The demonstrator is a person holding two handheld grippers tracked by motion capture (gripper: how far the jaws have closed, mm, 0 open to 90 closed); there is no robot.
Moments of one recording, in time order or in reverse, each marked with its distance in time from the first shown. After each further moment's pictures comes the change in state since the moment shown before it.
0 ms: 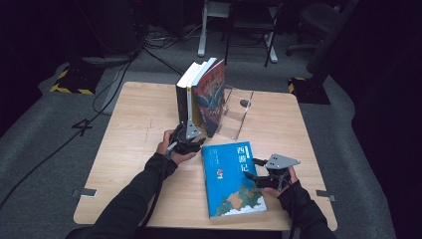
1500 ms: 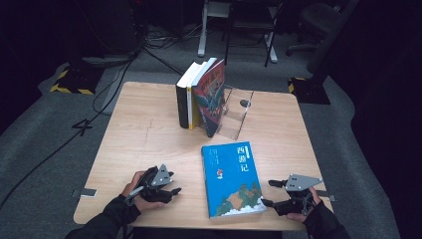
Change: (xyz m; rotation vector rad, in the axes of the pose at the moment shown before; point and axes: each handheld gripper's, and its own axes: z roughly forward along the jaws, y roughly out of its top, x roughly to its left) left arm -0.048 -0.103 -0.093 0.129 -0.240 0.026; right arm 0.028 -0.029 -0.072 0.111 0.126 0.005
